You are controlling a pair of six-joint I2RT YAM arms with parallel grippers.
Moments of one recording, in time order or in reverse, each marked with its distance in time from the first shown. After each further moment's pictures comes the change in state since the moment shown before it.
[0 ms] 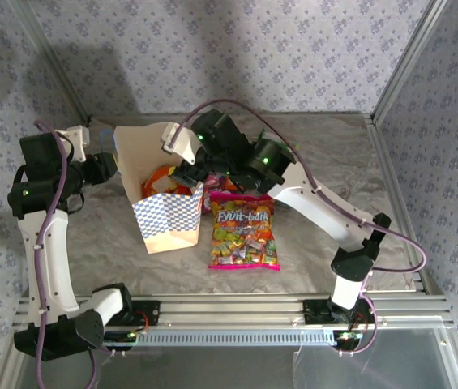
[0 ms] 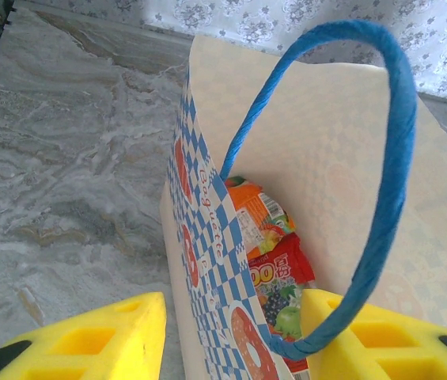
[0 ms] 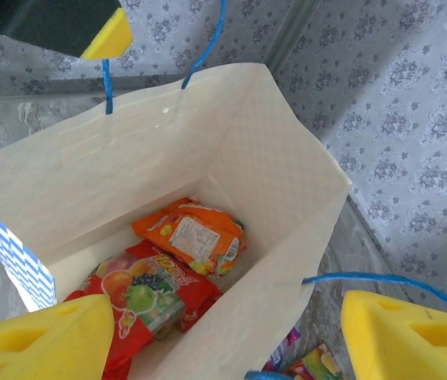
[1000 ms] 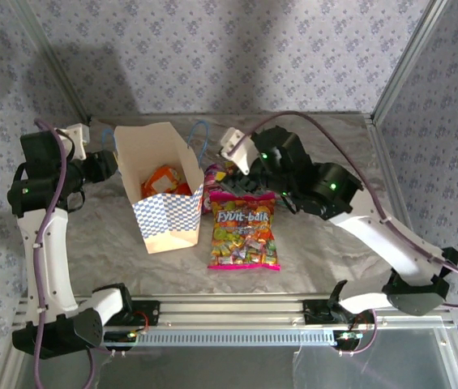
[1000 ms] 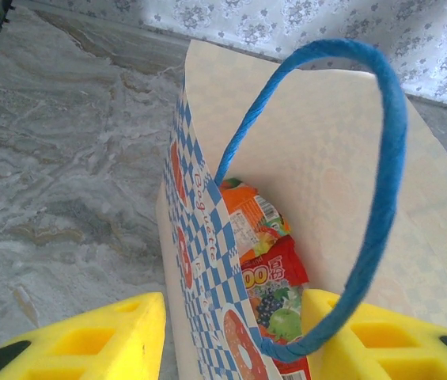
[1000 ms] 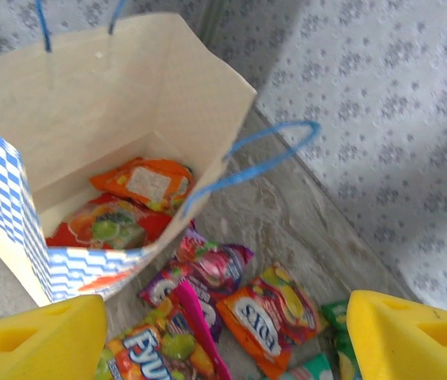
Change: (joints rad) left arm -0.018 0.015 0.026 -0.010 -0.013 -0.030; right arm -0.068 -0.434 -0.428 0.043 0.108 0.076
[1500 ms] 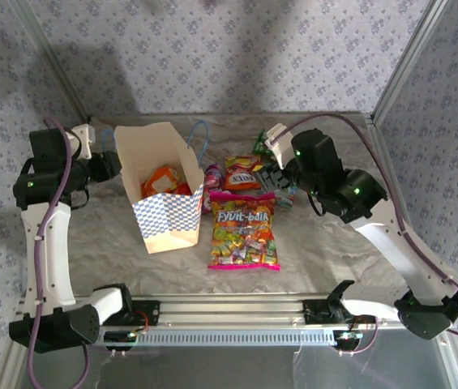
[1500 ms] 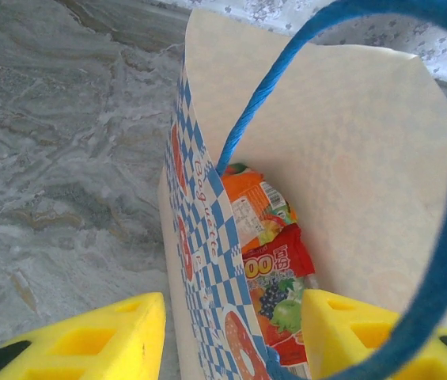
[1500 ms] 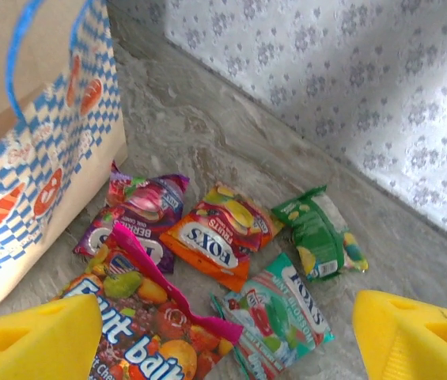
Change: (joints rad) left arm -0.045 0.033 0.000 -0.017 -0.052 -0.019; right arm -0.243 -0.148 -0.223 0.004 -0.023 0.126
